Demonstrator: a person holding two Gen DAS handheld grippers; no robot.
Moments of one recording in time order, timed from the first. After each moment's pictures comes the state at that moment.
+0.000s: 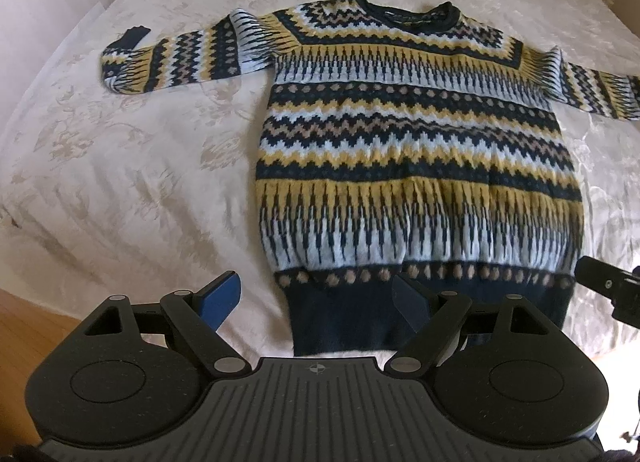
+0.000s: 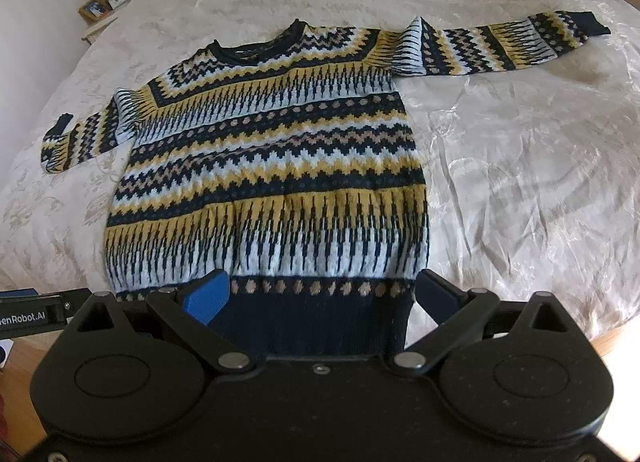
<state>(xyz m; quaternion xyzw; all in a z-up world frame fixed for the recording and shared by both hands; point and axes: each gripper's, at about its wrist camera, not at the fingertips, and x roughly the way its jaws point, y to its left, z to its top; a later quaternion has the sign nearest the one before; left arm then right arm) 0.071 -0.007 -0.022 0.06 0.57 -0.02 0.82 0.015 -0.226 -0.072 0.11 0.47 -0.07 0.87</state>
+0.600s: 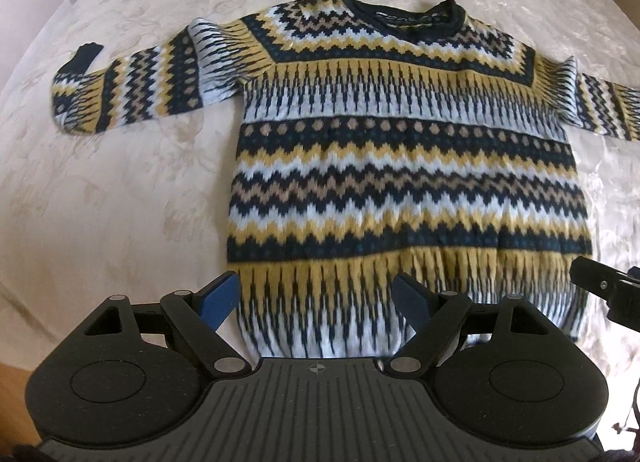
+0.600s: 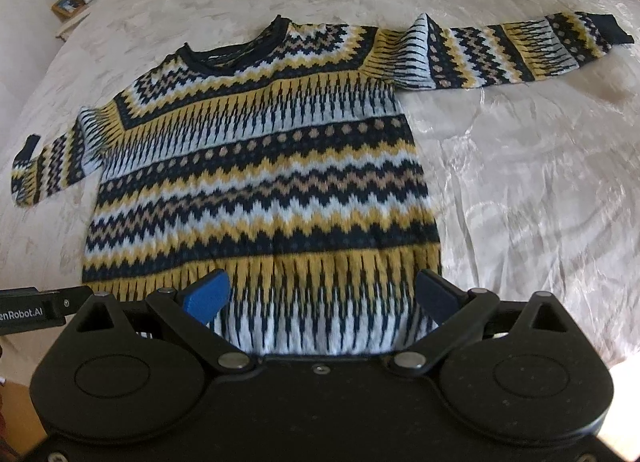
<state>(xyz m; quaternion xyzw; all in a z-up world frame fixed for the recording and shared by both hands) 0.171 -0.020 -0.039 0.06 0.60 -0.04 0.79 0.104 -0.238 -0.073 0.12 0.50 -0.09 0.85</state>
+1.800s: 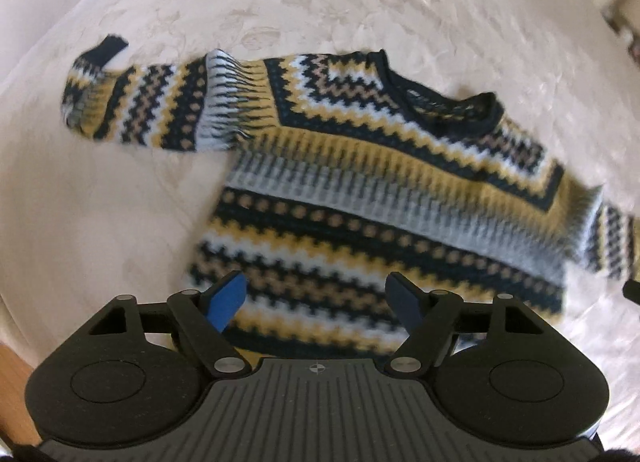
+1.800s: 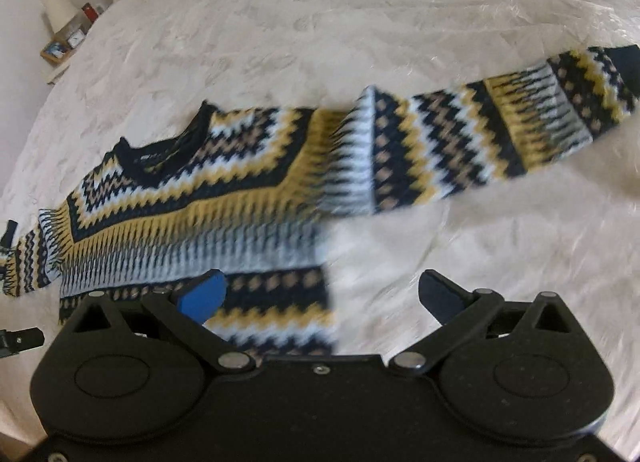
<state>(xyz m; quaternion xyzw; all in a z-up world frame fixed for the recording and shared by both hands) 0.228 -0.058 -0.031 -0.06 0.57 0.05 0.82 0.203 -0.398 -0.070 0.15 0.48 -0.07 0.86</state>
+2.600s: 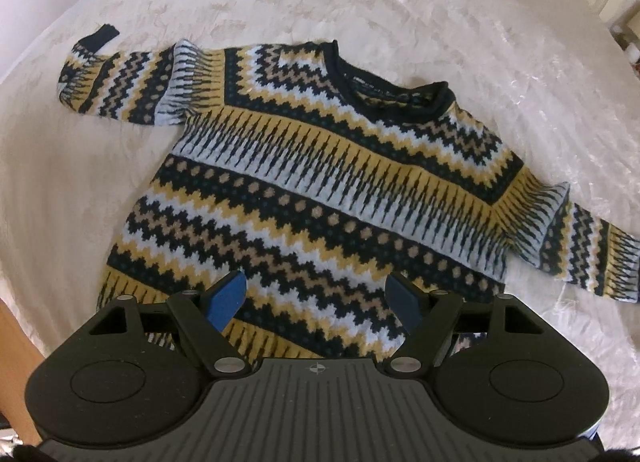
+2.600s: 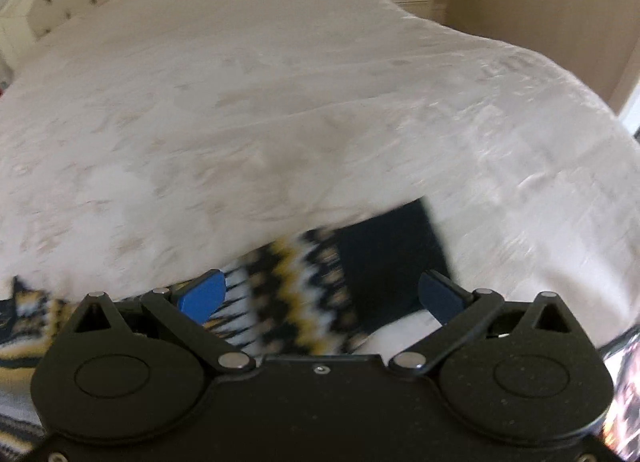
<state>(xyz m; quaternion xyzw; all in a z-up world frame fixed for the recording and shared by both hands) 0.206 -0.142 -0.024 -0.07 0.57 0.08 0.82 0.257 -0.673 -0.034 0.13 0.43 -0.22 0.86</state>
